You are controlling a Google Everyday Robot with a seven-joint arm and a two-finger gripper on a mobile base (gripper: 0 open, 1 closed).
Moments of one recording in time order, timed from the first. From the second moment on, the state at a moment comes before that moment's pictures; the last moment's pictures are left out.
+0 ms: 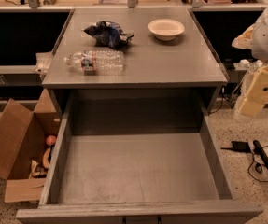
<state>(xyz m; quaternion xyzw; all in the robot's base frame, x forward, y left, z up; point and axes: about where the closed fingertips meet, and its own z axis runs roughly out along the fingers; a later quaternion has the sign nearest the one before) 0.438 -0.217 0.976 -0.60 0.78 -0.03 0.16</state>
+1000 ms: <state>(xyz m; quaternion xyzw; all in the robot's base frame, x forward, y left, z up) 0.537 -0.136 0.974 -0.63 0.74 0.01 0.24</state>
